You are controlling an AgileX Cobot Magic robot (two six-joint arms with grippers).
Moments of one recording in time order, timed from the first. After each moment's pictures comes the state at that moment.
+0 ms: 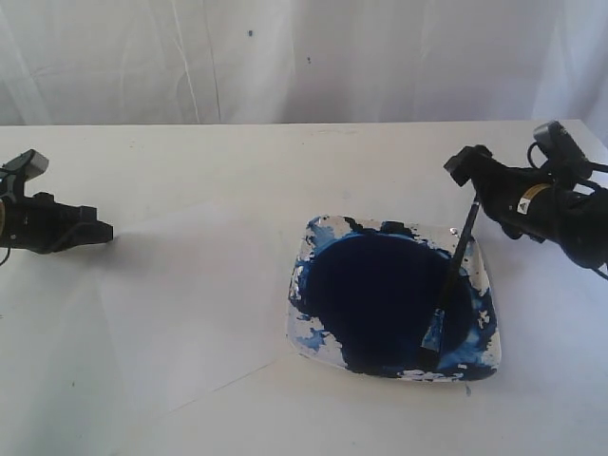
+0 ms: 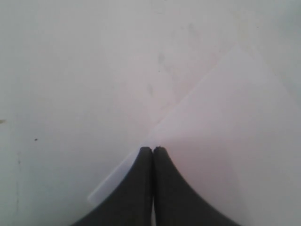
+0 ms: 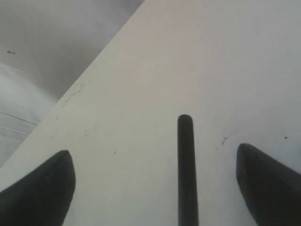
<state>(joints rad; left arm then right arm) 0.17 2.14 -1.17 1.65 -0.77 -1.60 0.13 2.12 -1.02 -0.40 -0.61 1.10</state>
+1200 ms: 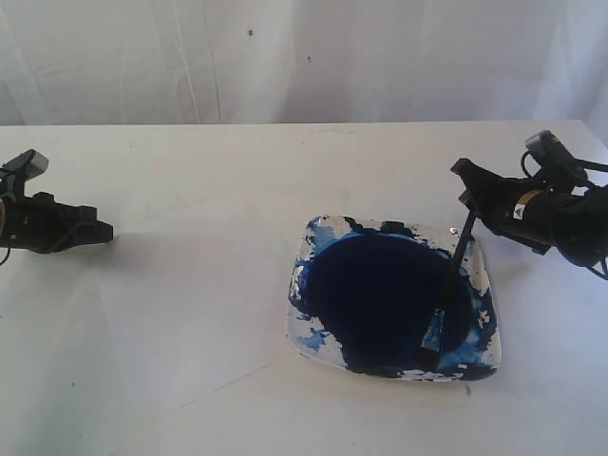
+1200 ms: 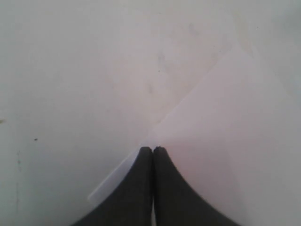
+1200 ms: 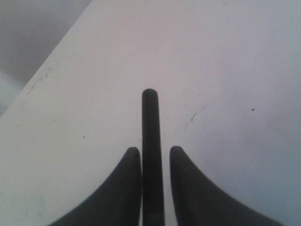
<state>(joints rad) 0.17 2.14 -1.17 1.65 -0.77 -1.60 0.14 2.12 -1.02 -0.40 -0.49 1.10</state>
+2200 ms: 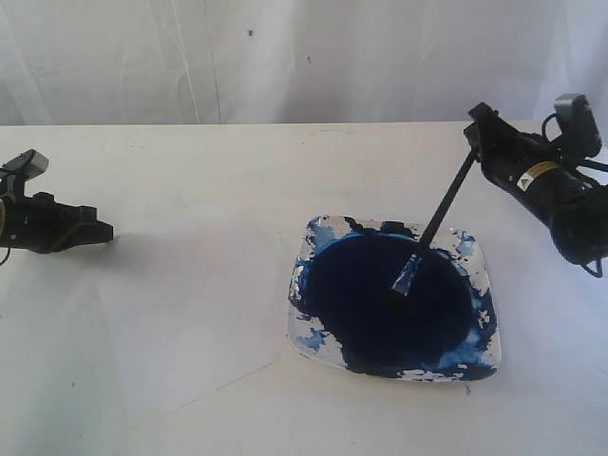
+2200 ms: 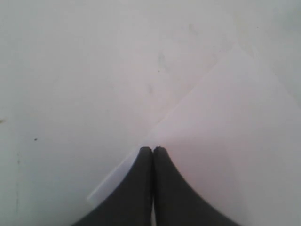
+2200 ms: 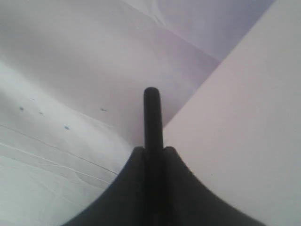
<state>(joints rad) 0.17 2.14 -1.17 1.65 -0.77 -1.60 0.14 2.12 -1.02 -0.27 -0.92 1.10</state>
